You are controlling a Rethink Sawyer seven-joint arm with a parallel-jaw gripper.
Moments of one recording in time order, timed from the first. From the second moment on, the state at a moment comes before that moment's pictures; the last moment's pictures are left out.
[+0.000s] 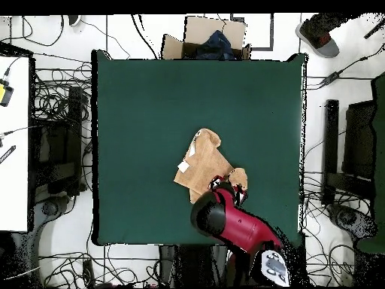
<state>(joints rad) -0.21 -0.59 -0.27 2.04 0.05 -0.16 1.81</state>
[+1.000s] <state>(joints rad) -0.26 -0.47 -0.18 2.03 0.06 -0.31 1.81</state>
